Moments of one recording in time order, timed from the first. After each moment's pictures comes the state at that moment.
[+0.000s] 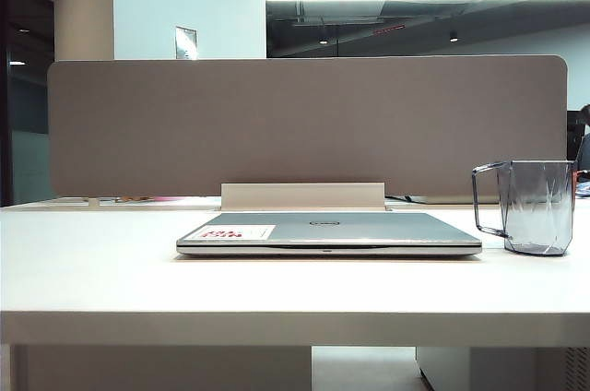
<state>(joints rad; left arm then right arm) 0.03 0.00 0.00 0.04 0.01 0.02 0.06 0.00 0.01 -0.04 0.11 0.10</state>
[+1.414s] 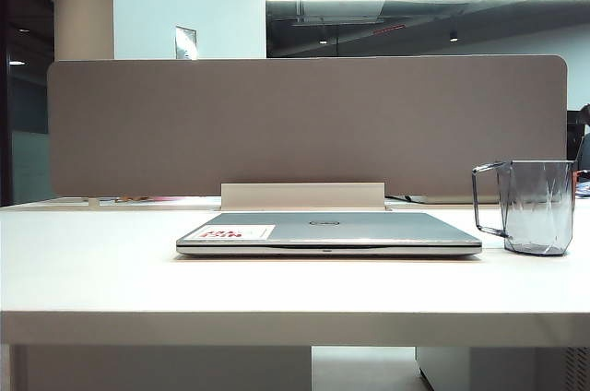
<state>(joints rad) 0.03 0.00 0.00 0.04 0.06 0.00 0.06 0.00 0.01 -0.06 -0.17 0.18</state>
